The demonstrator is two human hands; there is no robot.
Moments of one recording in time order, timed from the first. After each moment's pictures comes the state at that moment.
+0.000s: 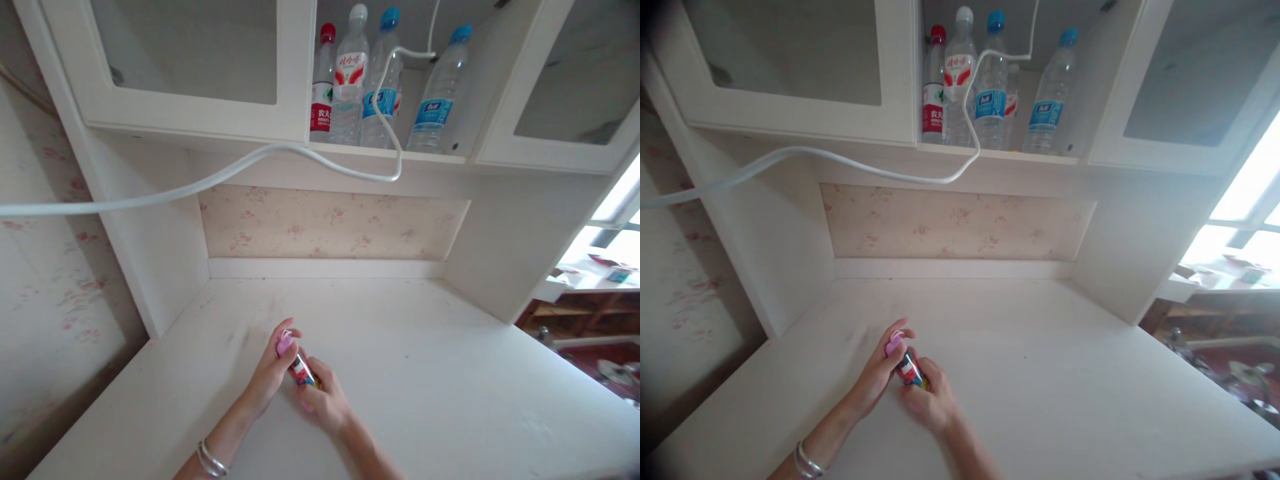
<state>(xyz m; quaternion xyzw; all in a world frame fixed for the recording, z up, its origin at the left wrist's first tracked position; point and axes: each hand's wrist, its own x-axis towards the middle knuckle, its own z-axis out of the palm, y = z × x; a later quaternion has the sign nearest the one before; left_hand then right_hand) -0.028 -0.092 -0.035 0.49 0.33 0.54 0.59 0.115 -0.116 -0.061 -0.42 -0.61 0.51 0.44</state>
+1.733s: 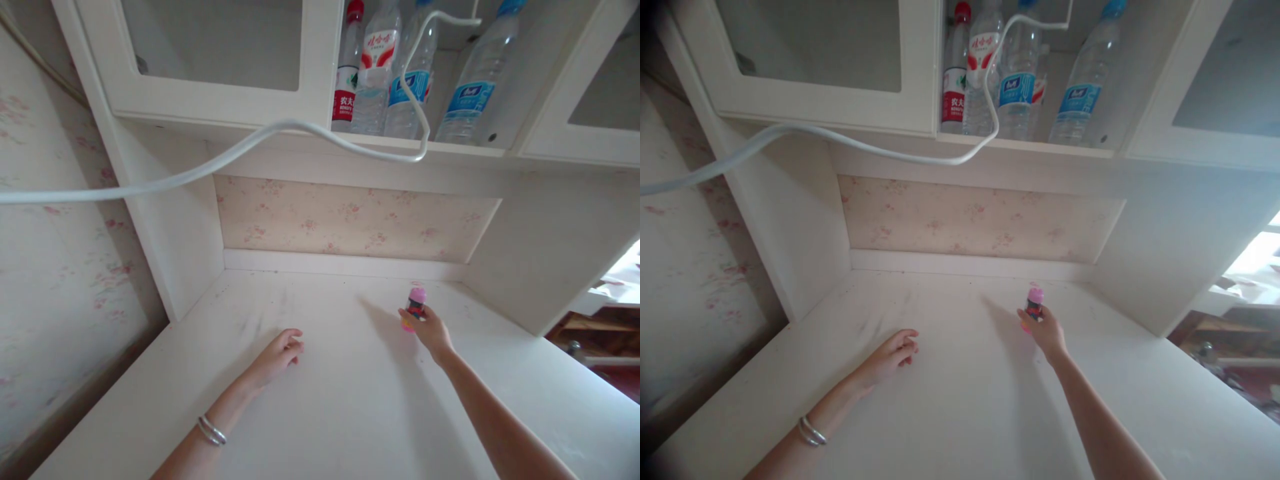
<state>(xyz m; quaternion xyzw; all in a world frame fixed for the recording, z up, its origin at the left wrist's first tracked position) -0.059 -0.067 -0.060 0.54 0.47 0.39 0.58 0.338 -0.007 -0.046 -0.72 -0.52 0.12 0.45</state>
